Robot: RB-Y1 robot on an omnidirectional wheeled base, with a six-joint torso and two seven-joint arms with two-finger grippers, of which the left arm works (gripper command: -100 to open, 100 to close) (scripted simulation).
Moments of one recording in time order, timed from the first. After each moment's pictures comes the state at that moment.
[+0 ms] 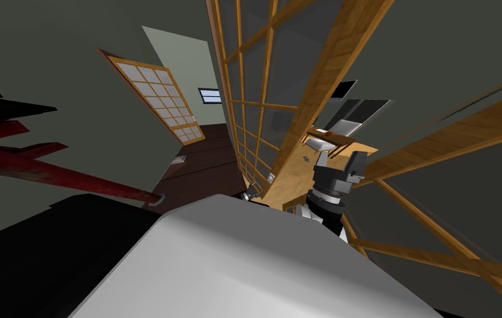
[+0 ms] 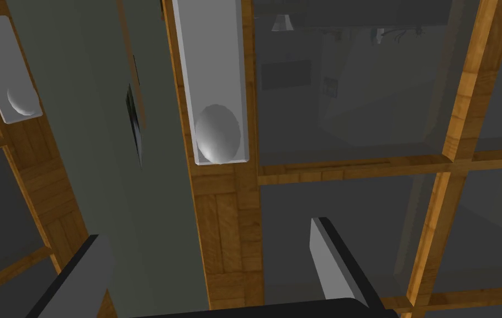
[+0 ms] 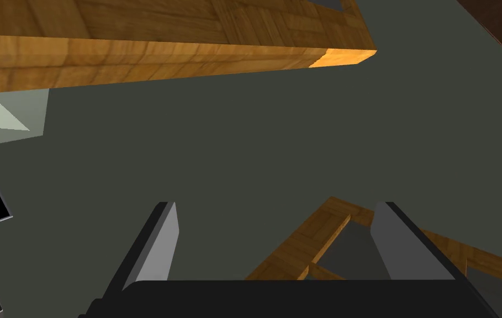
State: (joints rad) arm 0.17 0.03 -0.39 -0.96 -0.55 -0.82 -1.23
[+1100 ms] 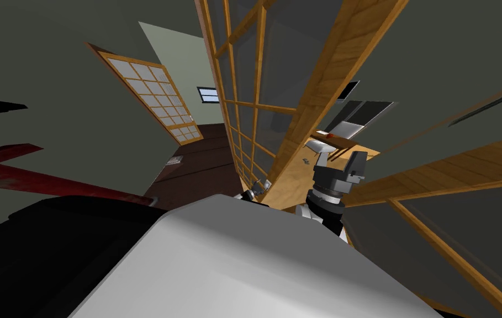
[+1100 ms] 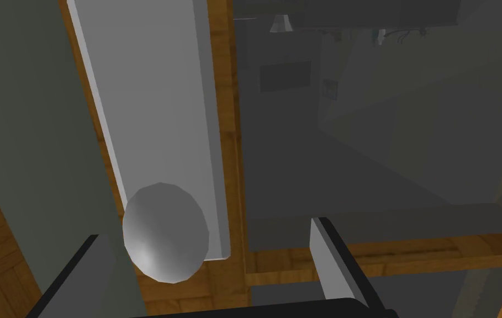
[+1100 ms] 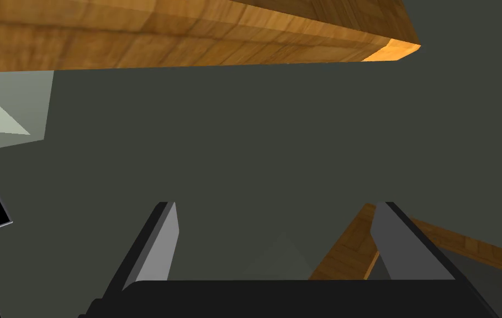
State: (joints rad) arm -0.03 -0.04 -0.48 -0.74 -0.34 -0.79 -1.37
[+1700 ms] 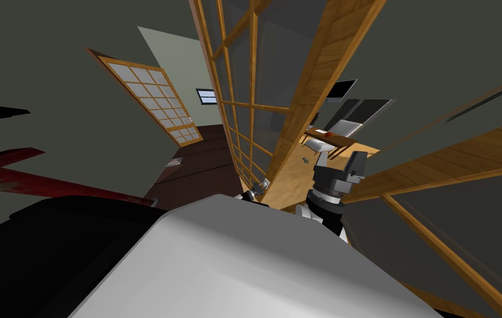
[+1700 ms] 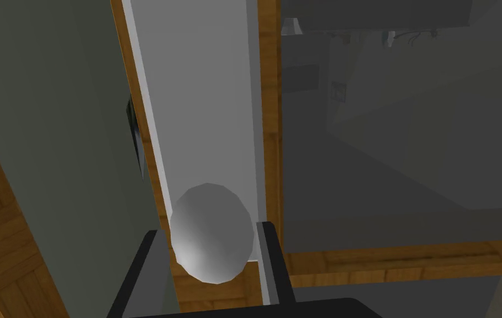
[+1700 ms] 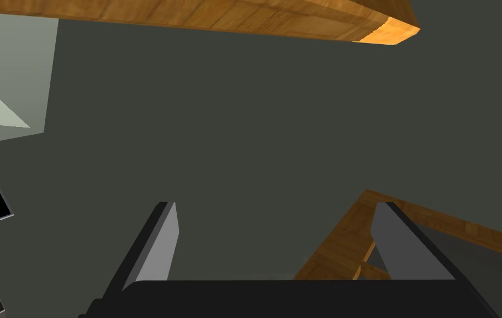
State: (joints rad) arm -0.02 -0.05 -0.48 -0.74 -0.35 -0.79 -1.37
